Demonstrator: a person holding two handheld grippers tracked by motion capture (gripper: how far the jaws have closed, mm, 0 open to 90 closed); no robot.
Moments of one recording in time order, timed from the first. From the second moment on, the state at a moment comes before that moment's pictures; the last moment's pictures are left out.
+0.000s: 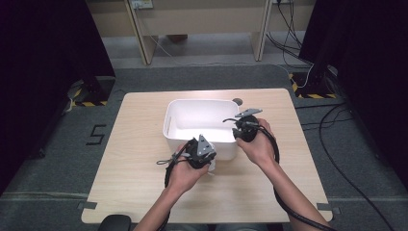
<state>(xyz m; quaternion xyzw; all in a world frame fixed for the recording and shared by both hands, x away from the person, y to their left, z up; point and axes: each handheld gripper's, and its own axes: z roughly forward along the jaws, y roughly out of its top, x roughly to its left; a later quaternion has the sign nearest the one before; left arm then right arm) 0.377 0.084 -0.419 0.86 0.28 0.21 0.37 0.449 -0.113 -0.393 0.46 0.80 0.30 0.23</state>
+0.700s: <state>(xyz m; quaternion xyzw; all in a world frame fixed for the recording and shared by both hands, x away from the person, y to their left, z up) 0.381 0.079 -0.443 0.87 0.27 0.20 0.36 0.449 -0.112 -0.393 0.46 0.80 0.30 0.23</state>
